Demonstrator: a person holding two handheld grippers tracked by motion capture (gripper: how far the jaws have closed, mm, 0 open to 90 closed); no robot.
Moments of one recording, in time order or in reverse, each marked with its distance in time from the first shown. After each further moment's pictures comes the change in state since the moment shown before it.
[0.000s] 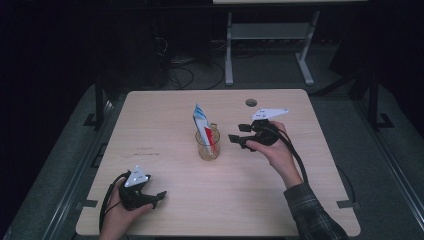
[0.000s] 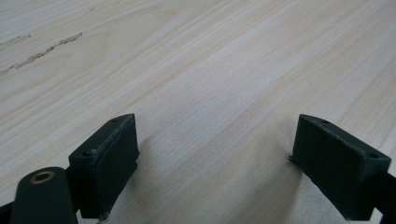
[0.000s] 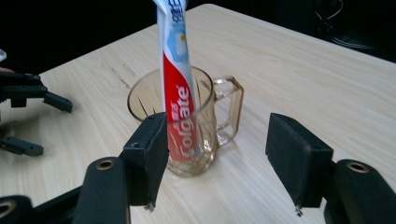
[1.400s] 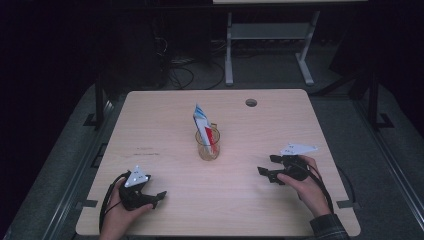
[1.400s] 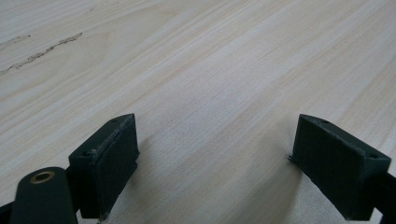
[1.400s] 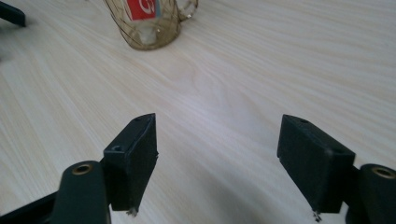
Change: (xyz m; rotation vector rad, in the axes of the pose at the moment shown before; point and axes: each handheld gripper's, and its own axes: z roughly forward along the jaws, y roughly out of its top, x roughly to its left) left arm 0.000 0.000 0.000 0.000 0.000 -0.002; right arm -0.006 -0.110 -0.054 0.103 -0.122 0.079
